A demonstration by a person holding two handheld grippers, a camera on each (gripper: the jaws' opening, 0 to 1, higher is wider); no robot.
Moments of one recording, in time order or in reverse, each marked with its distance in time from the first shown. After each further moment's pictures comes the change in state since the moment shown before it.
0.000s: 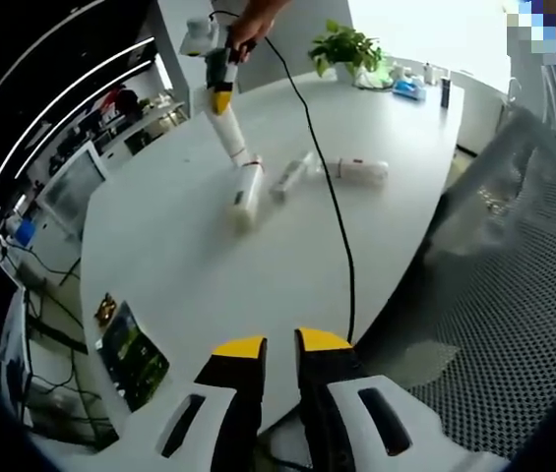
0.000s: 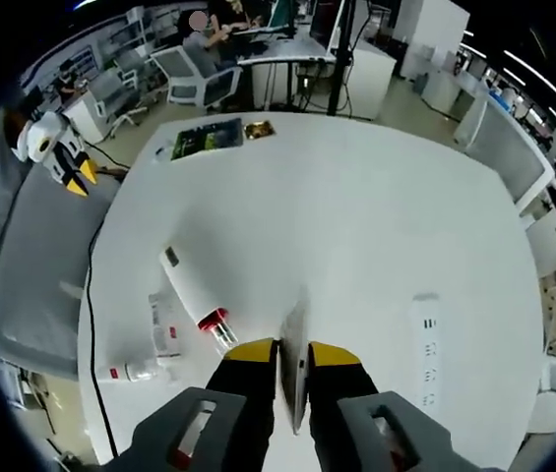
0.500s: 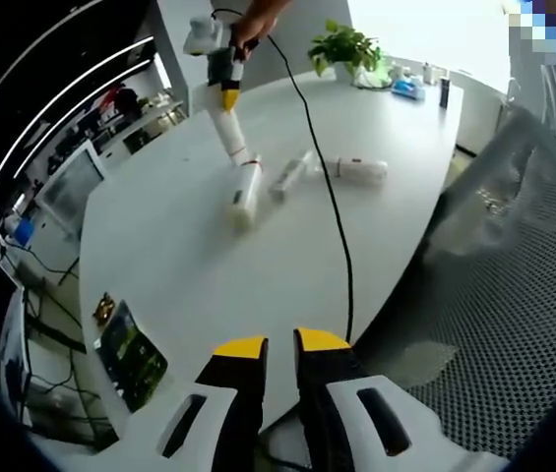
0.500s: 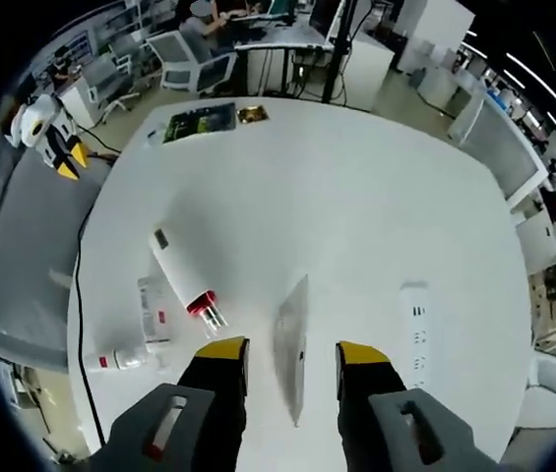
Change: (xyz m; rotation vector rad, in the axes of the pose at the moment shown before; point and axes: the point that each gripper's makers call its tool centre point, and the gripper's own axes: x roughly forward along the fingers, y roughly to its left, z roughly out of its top) left arm 0.000 -0.001 0.000 -0.002 0.001 -0.003; right arm -0.007 -0.002 -0.011 0.006 0.022 -0.065
